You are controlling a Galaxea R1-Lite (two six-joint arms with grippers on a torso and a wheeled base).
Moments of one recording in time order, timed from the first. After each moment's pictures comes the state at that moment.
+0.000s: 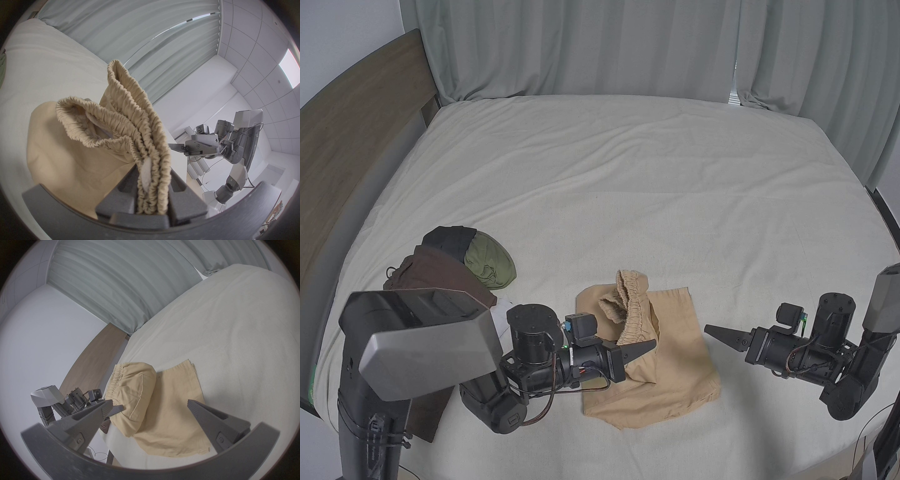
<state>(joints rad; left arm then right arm) -0.63 2.39 -0.79 -1.45 -0.52 -0.50 0.30 2.03 -0.22 -1.54 0.41 0.57</state>
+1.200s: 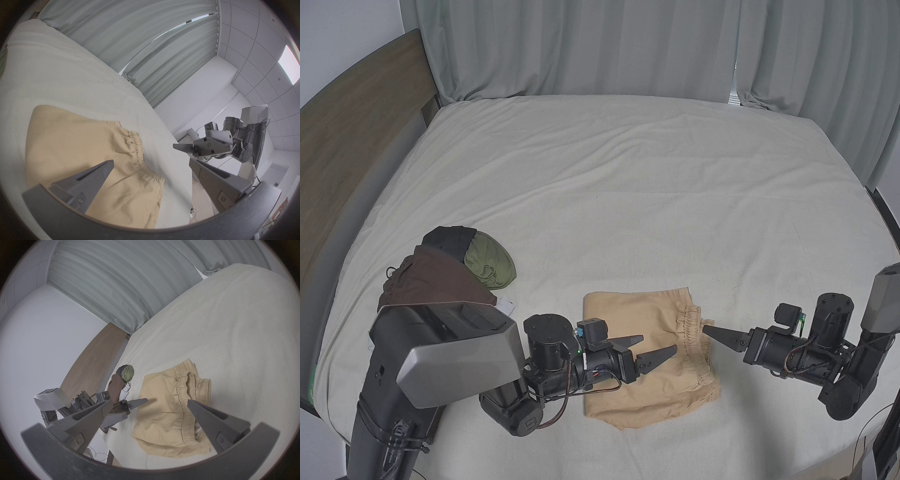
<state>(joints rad) -0.65 2.50 -0.88 -1.50 -0.47 -0.50 0.31 2.04 -0.23 -1.54 0.41 0.57</state>
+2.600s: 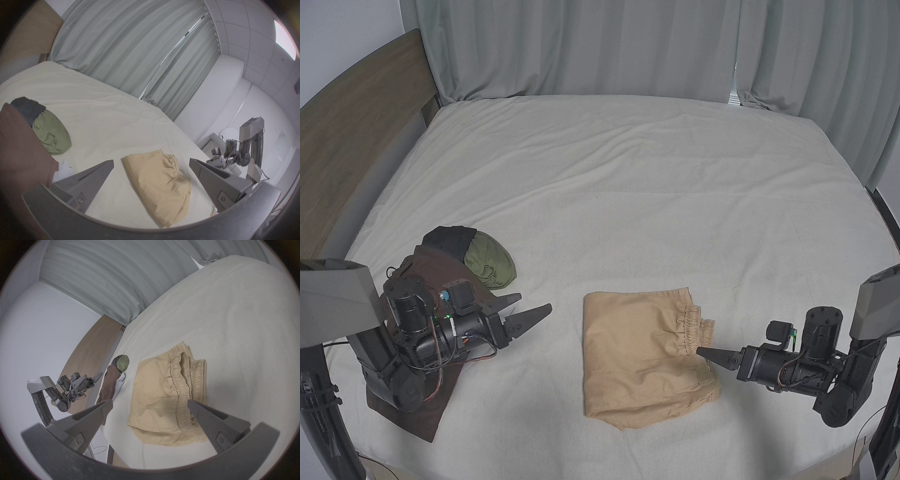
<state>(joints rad) -0.24 2.12 -0.46 -1.54 -0.60 -0.31 0.33 2.10 -0.19 -1.54 0.41 0.56</state>
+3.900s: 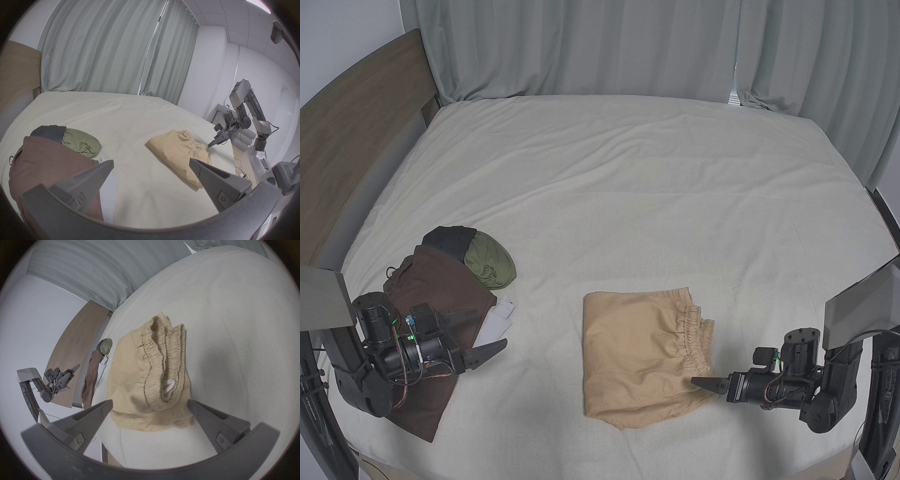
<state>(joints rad) -0.01 2.11 -0.29 -1.54 -0.77 0.16 0.31 2.30 -0.18 -1.54 0.40 0.49</state>
